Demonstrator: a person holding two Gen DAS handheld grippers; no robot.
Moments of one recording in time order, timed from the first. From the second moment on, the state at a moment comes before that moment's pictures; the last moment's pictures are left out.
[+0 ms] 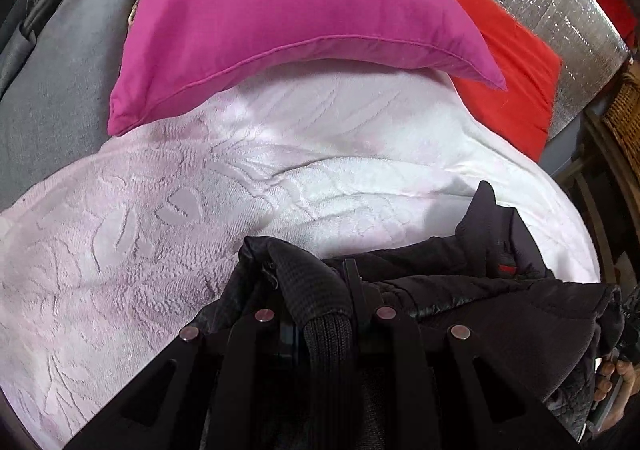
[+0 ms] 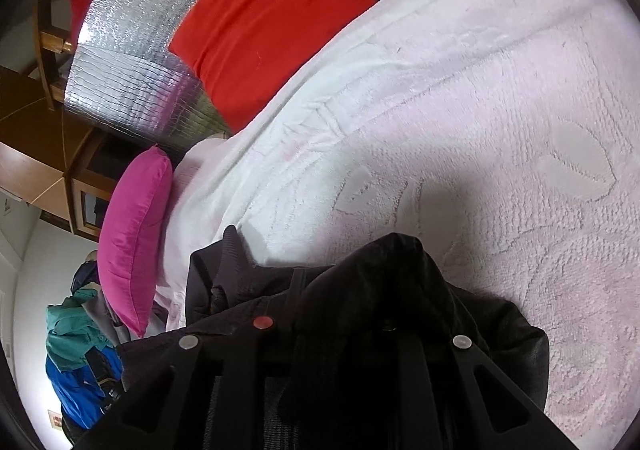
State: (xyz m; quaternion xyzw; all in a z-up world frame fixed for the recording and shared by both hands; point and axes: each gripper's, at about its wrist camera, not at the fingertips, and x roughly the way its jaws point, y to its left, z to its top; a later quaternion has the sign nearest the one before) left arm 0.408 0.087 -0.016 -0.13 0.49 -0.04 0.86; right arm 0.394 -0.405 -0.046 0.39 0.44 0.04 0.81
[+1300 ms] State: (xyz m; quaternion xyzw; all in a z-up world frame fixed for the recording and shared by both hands) left arm 0.397 0.141 0.035 -0.24 0.42 -0.03 0.87; right arm 0.368 -0.427 0.014 0.42 0.36 0.08 0.83
